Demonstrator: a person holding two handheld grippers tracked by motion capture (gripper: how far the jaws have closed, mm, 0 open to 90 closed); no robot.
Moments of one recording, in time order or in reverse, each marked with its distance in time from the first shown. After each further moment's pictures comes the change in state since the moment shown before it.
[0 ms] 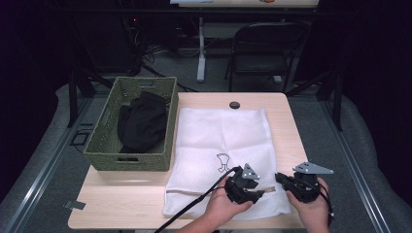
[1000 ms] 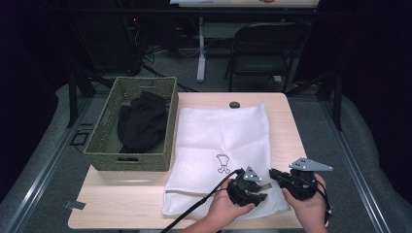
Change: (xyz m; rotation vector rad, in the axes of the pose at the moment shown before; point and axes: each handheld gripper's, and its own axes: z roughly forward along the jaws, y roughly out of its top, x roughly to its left) left arm -0.001 -0.003 0.010 -0.001 -0.053 -0.017; right arm 0.021 0.023 -0.011 -0.049 0.062 -0.039
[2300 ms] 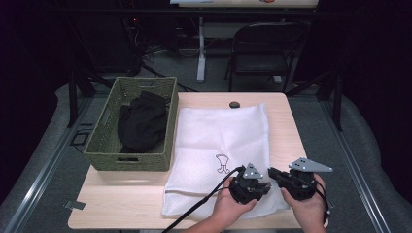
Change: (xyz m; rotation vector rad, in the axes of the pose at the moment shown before) left arm -0.003 0.007 -0.002 -0.119 -0.003 -0.018; right arm 0.004 0.001 -0.001 -0.030 -0.004 -0.002
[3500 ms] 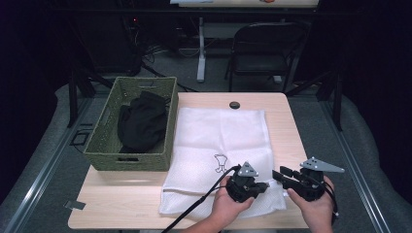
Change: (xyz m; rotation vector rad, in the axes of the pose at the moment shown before) left arm 0.009 -0.004 -0.003 -0.017 -0.039 -0.045; right arm -0.021 -0.009 -0.009 -0.017 0.006 0.116
